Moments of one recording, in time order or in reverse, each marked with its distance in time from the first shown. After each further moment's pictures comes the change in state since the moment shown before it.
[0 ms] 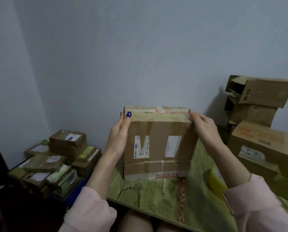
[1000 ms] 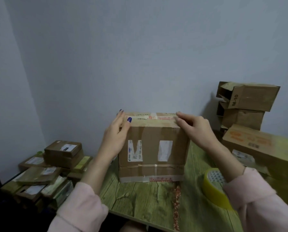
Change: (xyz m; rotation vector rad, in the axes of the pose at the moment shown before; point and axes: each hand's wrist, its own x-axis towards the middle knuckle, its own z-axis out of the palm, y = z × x) left_hand 0.017 0.021 0.003 0.323 0.048 0.226; right_hand 0.010 -0.009 -0.020 -0.306 -0.046 -0.337
